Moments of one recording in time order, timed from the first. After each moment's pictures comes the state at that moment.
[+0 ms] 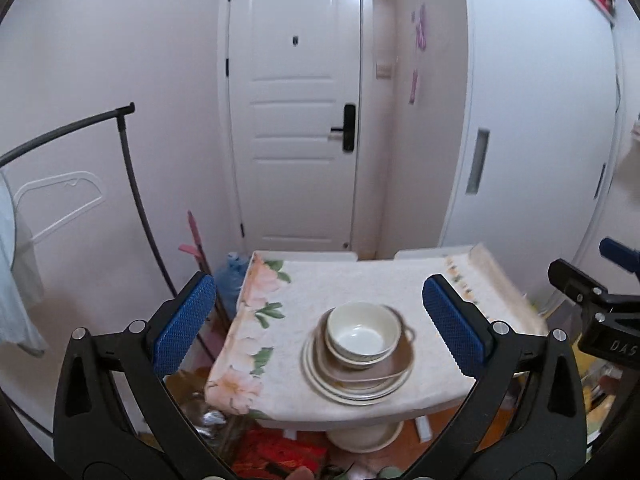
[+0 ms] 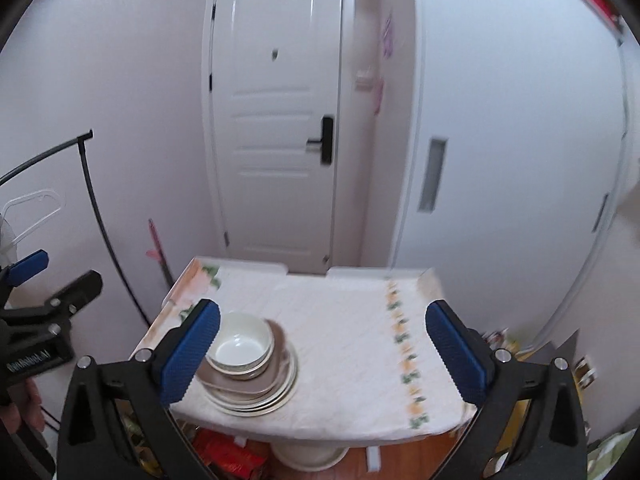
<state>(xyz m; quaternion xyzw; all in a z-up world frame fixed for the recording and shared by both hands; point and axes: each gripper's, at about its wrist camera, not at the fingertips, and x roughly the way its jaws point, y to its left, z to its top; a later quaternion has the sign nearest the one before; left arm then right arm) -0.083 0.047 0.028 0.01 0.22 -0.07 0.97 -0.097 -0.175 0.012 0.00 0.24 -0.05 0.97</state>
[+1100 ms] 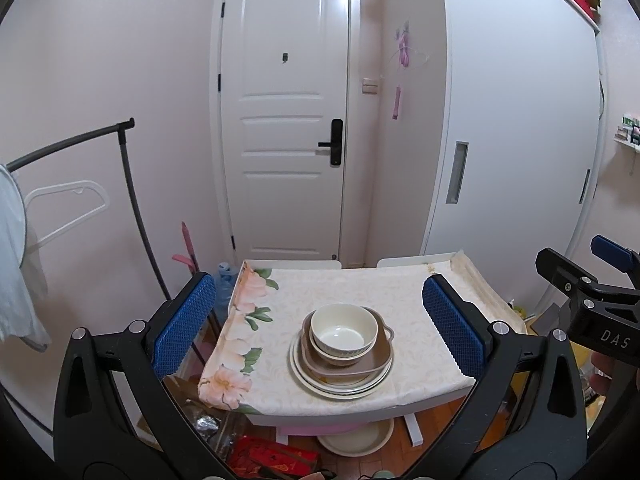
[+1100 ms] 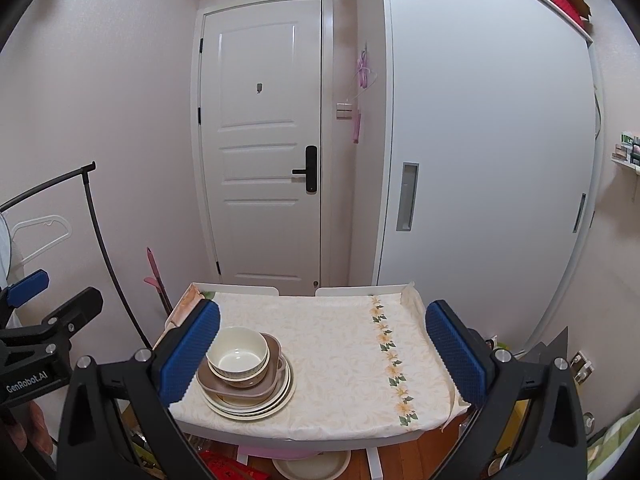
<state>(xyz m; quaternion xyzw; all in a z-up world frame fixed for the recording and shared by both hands) -0.124 0.041 0.038 0.01 0.20 -0.09 0.98 -0.142 -0.176 0.026 0.02 0.20 -0.07 0.98</state>
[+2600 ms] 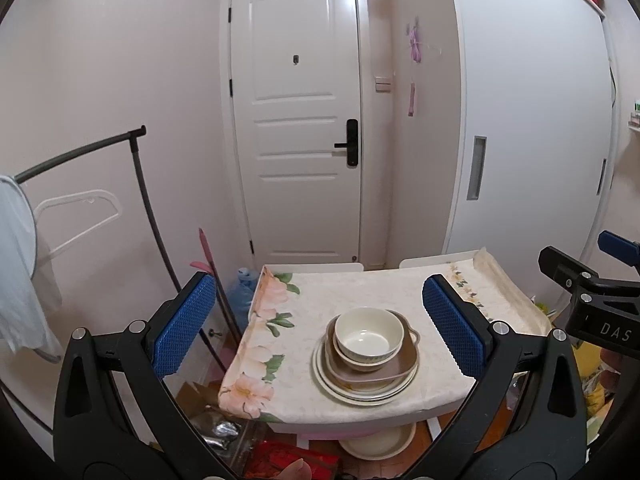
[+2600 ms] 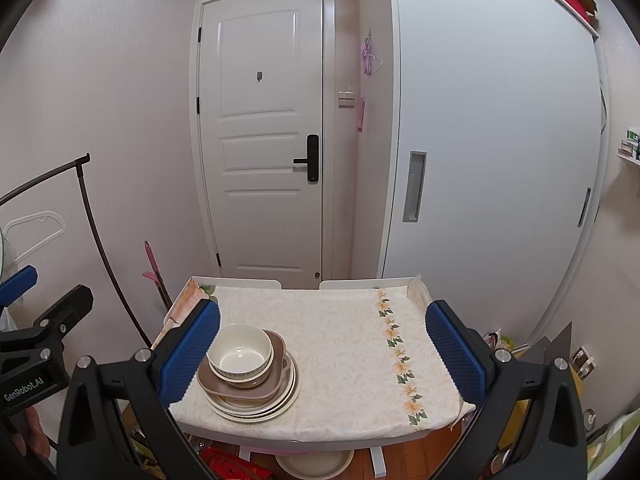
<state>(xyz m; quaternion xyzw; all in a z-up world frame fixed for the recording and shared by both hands) -0.105 0.044 0.032 0.04 0.20 -0.06 0.98 -0.121 -0.170 0.019 0.02 0.22 -0.07 0.97</state>
